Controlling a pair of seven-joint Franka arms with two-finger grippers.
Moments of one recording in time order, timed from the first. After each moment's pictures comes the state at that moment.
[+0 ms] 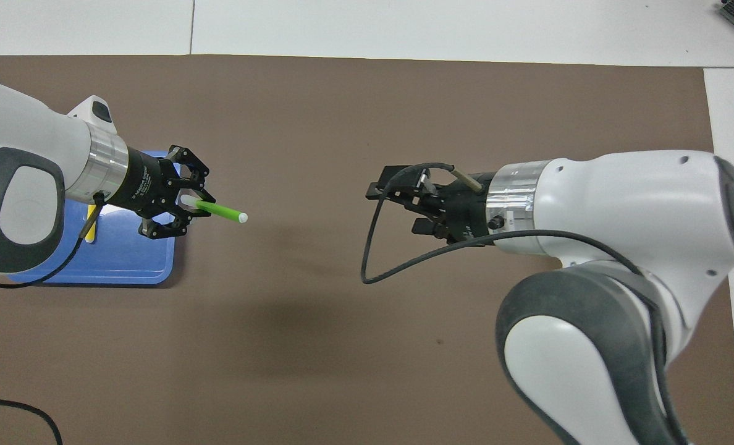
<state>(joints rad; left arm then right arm) -0.13 0.10 -0.06 -1.80 -0.46 1.85 -1.23 0.42 -0.01 0.03 -1.86 0.70 2.23 0.60</state>
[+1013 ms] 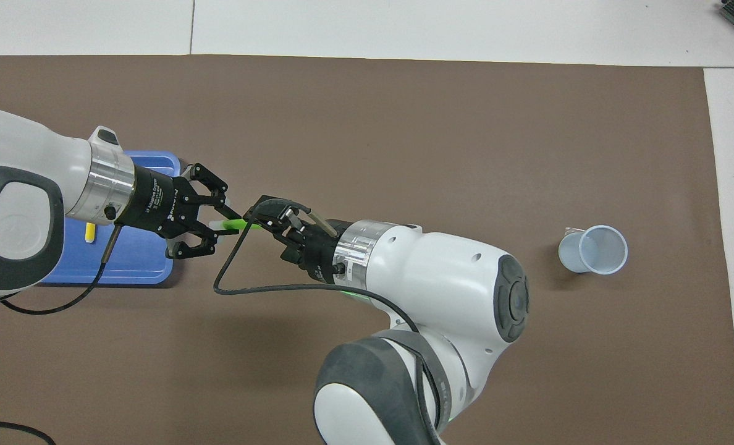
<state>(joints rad) -0.13 0.04 -0.06 -1.89 -0.65 1.82 -1.38 0.71 0.14 0.03 -1.87 0.89 2.64 0.78</state>
